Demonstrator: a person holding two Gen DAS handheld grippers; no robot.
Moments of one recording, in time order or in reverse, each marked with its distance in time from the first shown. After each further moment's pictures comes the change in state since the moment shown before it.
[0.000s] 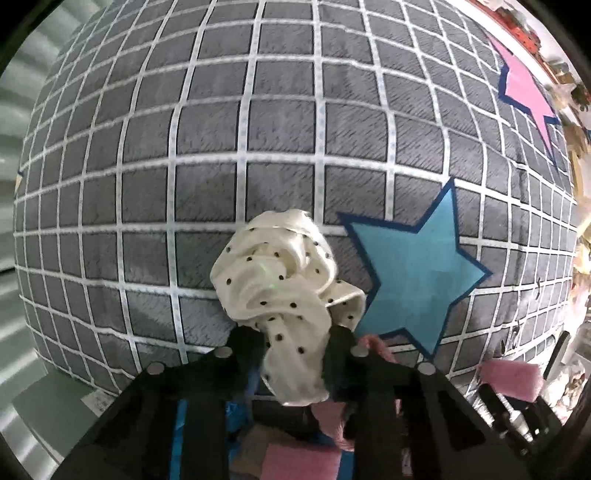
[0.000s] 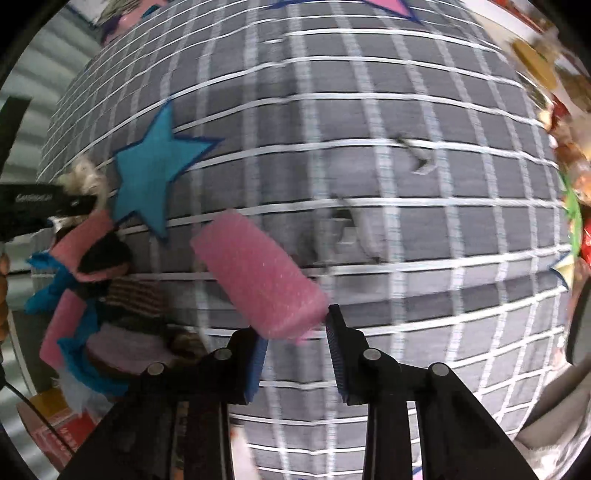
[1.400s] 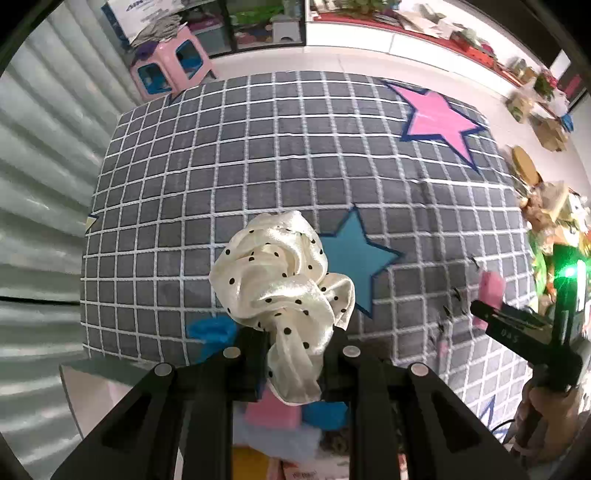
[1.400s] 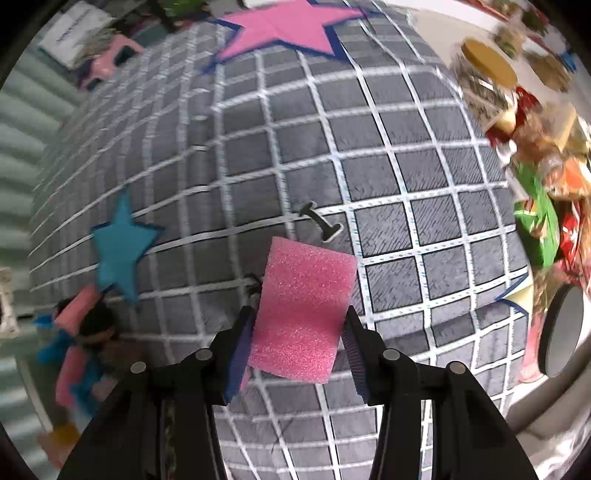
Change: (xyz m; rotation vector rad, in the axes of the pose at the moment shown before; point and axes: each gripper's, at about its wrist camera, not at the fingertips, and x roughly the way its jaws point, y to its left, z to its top) left arm -0.314 0.001 -0.135 0.123 -0.247 -0.012; right arm -0.007 -0.102 0.039 0.074 -0.087 -0.004
